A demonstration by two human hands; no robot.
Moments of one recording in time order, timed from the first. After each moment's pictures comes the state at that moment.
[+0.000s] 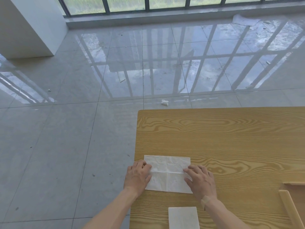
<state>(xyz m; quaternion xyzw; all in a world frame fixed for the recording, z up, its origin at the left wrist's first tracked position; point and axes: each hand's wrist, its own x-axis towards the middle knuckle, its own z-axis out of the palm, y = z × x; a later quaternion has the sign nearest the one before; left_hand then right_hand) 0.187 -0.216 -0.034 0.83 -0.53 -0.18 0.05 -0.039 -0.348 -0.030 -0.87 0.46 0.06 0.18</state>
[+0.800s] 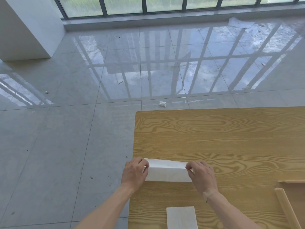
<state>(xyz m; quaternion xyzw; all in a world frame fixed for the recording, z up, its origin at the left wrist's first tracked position) 0.196 -0.228 -0.018 0.83 -0.53 -0.14 0.15 -0.037 -0.366 -0.003 -0.85 0.47 -0.03 0.22</state>
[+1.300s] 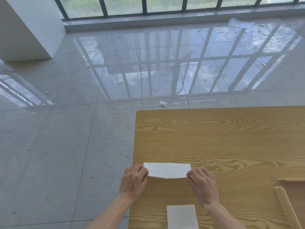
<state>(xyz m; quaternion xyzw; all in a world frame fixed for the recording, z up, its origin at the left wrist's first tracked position) 0.182 -0.197 -0.022 0.82 -0.54 -0.13 0.17 -0.056 -0.335 -0.010 -0.87 0.45 -0.07 0.19</state>
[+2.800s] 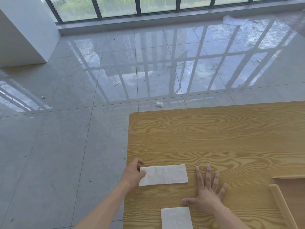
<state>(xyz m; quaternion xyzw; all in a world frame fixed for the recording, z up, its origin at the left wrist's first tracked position) 0.191 -0.247 -0.013 0.83 -0.31 -0.41 0.22 -0.089 -0.352 -0.022 -0.71 0.54 0.28 0.35</state>
